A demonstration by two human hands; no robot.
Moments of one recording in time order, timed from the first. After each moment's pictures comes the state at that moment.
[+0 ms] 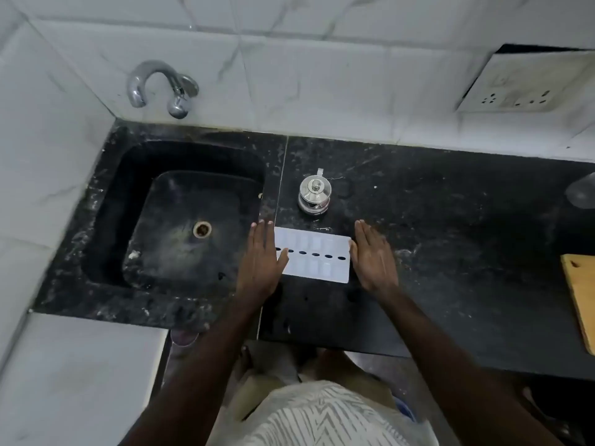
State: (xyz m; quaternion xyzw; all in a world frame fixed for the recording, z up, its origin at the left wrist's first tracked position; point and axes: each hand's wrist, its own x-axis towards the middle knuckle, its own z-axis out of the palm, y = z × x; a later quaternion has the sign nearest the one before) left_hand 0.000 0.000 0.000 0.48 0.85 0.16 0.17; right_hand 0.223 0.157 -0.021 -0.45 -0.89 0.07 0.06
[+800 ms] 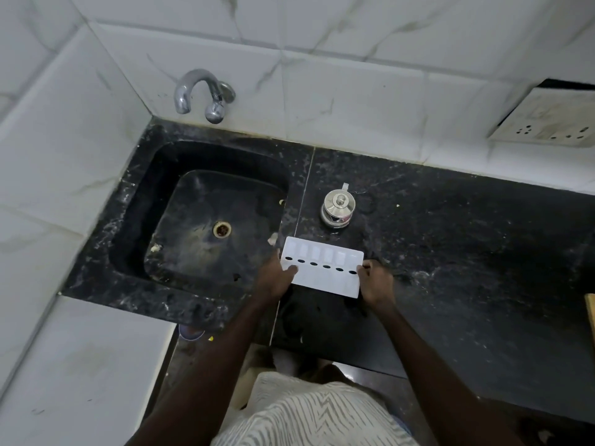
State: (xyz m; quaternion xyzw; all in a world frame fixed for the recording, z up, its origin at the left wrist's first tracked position) left_hand -0.015 -0.005 0.009 0.23 0.83 0.29 0.42; right_hand 0.191 0.138 -0.022 -0.61 -0.70 0.37 0.02
